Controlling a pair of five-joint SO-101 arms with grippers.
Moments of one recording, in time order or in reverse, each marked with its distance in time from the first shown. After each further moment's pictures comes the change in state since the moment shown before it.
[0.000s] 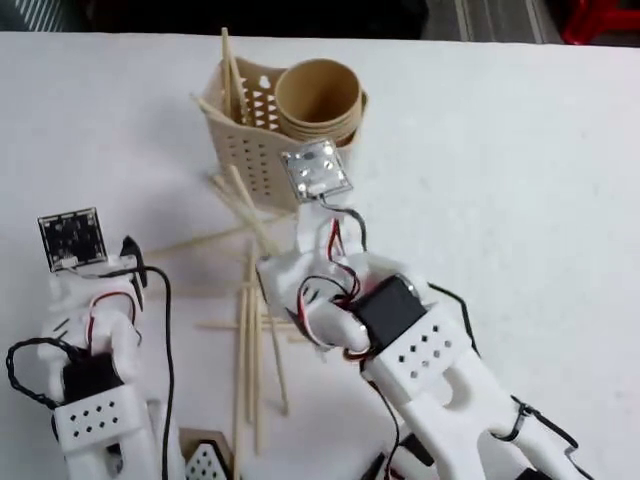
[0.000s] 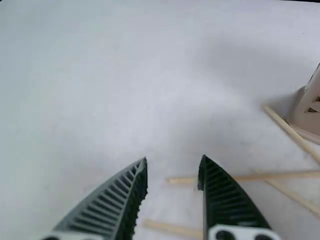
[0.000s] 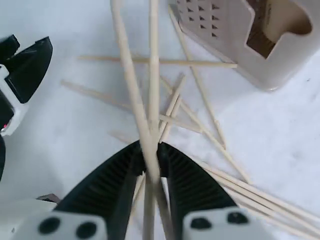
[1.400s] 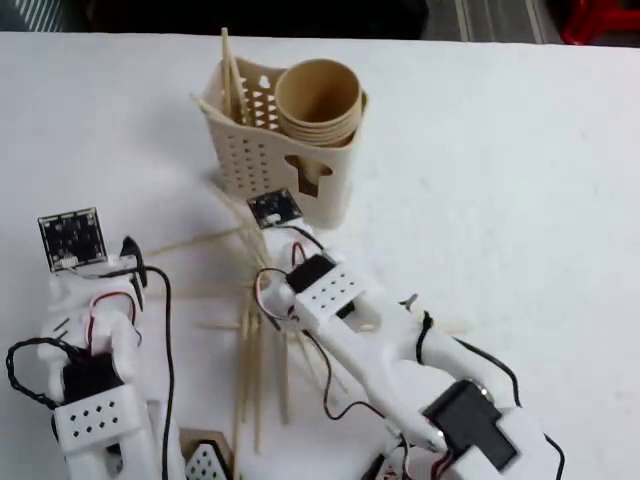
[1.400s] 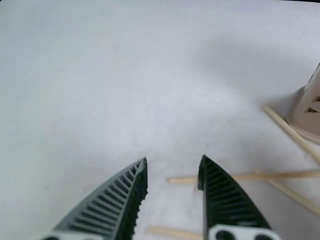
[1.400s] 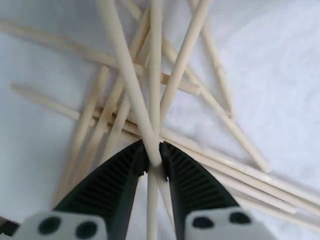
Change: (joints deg) left arm 0.0 0.0 0.0 0.0 0.0; right arm -0.4 32.3 7.8 -13.4 1.6
